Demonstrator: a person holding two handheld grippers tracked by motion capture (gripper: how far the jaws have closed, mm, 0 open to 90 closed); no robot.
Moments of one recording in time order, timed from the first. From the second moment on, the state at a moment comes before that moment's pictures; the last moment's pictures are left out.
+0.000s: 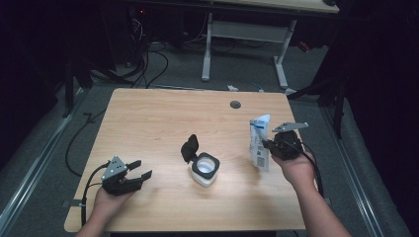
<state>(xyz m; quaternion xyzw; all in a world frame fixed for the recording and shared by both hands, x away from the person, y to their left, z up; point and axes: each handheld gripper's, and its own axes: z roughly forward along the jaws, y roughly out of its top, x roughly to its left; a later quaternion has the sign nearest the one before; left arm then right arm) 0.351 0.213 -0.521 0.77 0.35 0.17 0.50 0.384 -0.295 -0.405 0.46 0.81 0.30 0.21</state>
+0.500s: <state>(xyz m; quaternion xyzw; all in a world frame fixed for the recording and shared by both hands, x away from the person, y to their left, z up) 0.350 0.210 -0.522 0.78 0.34 0.18 0.49 0.356 -0.308 -0.427 0.45 0.77 0.37 0.26</state>
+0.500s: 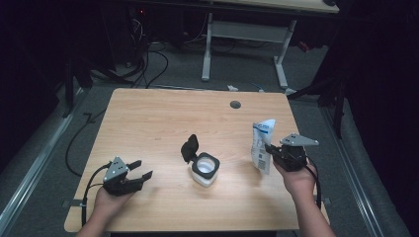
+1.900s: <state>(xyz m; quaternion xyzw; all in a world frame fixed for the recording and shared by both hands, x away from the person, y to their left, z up) 0.351 0.210 -0.524 0.78 0.35 0.18 0.48 0.351 -0.322 -0.470 0.46 0.70 0.46 0.30</state>
